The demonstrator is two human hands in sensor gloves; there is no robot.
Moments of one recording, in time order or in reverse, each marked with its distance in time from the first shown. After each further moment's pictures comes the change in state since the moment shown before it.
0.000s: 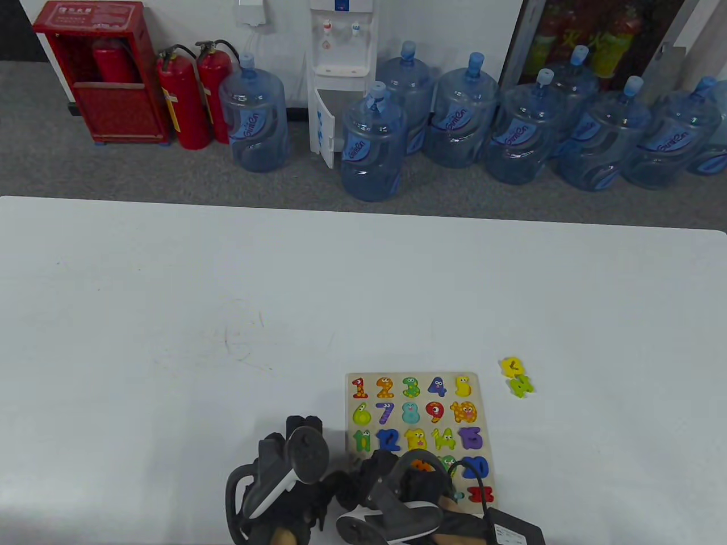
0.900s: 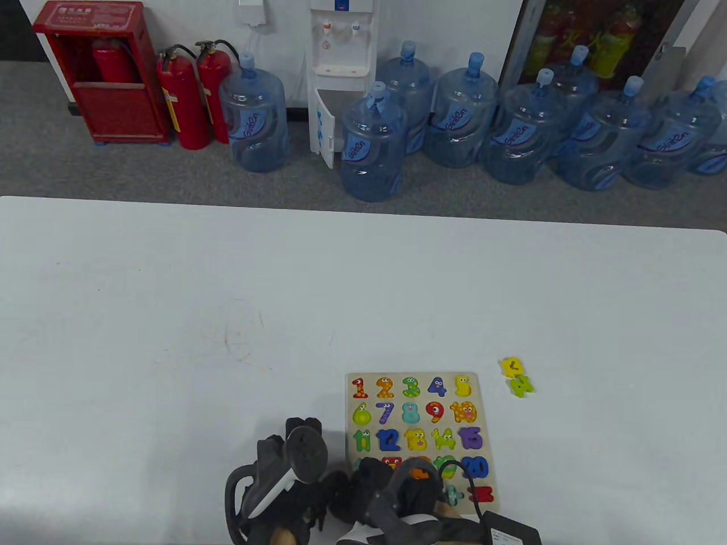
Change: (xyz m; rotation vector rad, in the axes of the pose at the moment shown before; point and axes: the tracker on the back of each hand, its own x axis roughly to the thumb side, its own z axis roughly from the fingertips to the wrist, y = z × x) left_hand -0.001 0.000 0.000 -0.014 0.002 0.018; right_hand 0.007 -0.005 0.007 -0.142 -0.058 -0.018
